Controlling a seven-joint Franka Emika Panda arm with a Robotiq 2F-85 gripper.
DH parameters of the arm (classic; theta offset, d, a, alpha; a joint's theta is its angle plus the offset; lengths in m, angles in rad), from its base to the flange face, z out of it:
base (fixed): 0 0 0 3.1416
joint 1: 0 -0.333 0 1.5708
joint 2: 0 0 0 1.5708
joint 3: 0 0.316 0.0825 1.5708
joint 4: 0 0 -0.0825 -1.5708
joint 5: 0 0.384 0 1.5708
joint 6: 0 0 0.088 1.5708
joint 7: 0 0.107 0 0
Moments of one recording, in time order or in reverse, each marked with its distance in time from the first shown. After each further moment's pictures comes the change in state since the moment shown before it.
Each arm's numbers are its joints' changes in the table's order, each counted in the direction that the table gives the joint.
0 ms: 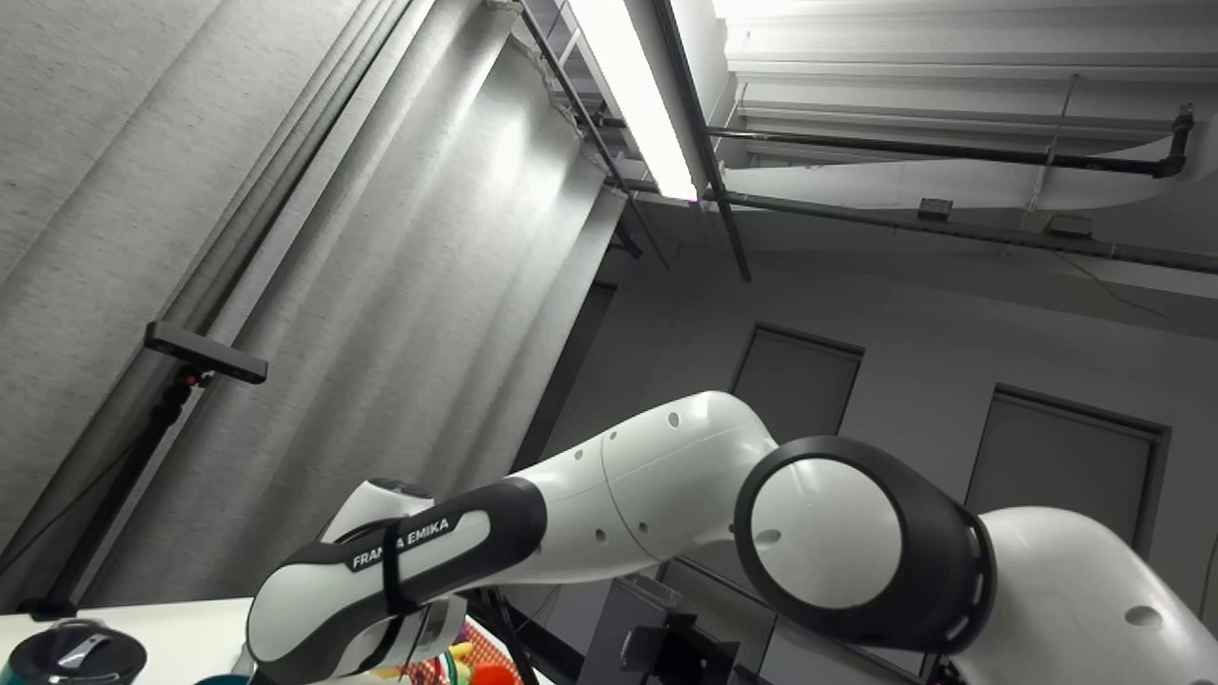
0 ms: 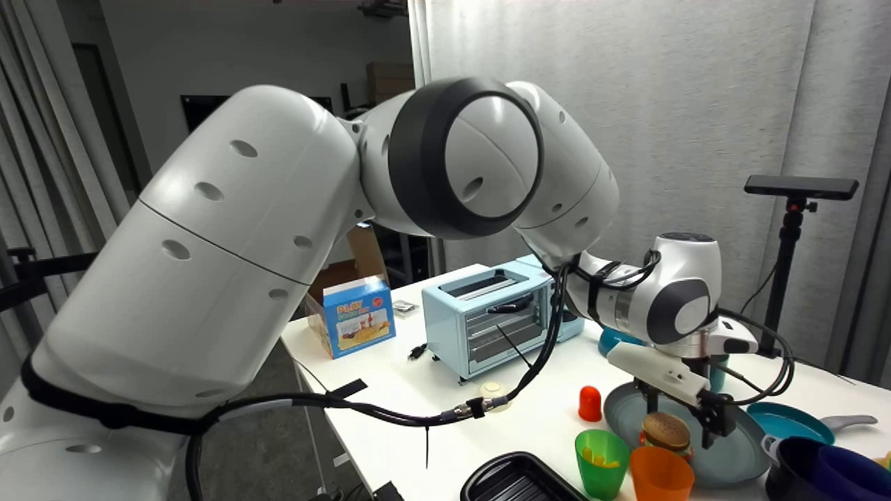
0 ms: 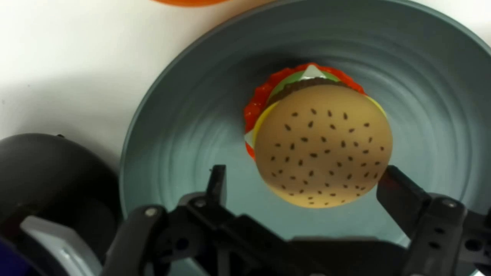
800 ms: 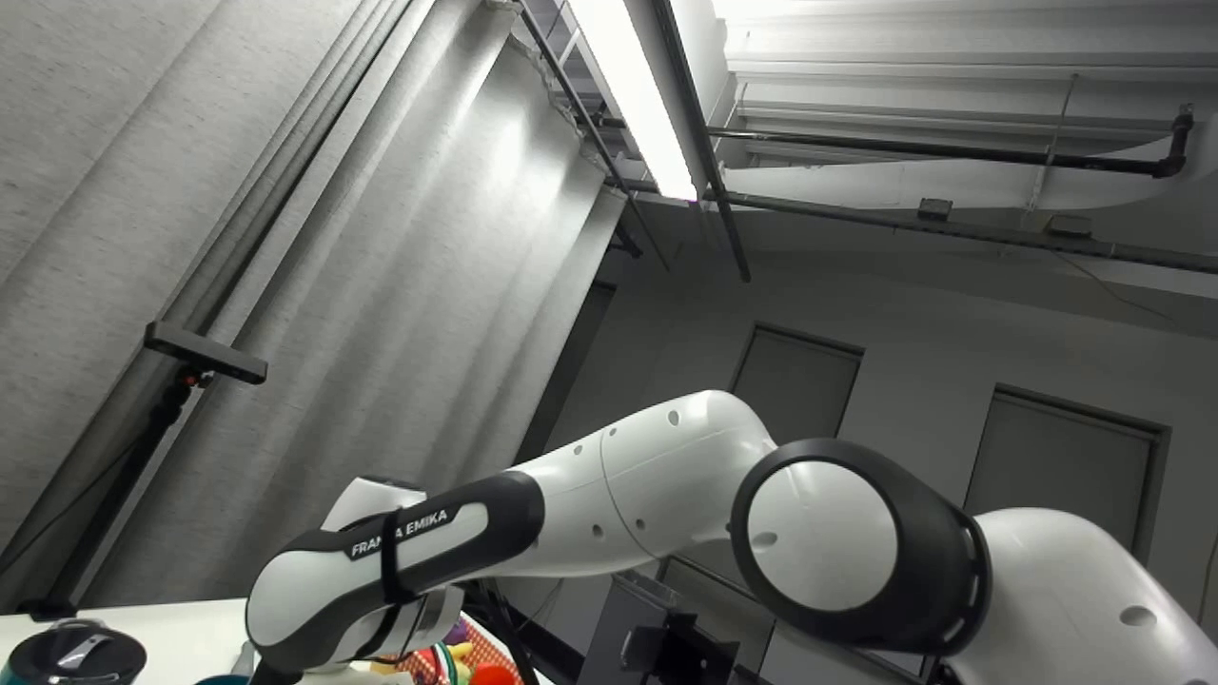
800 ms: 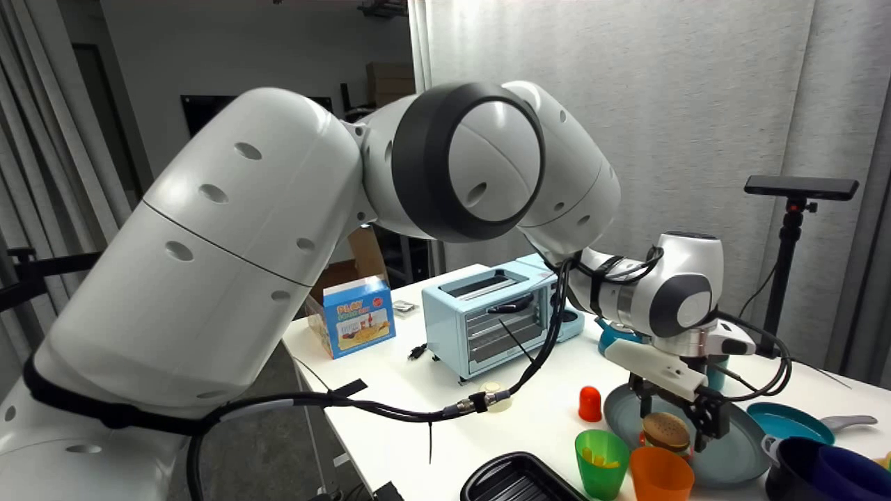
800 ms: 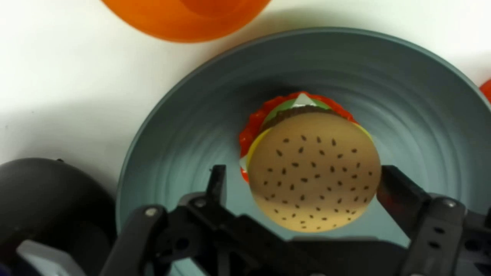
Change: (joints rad) arm 0.003 0.007 0.007 0.035 0.001 -0.111 0.000
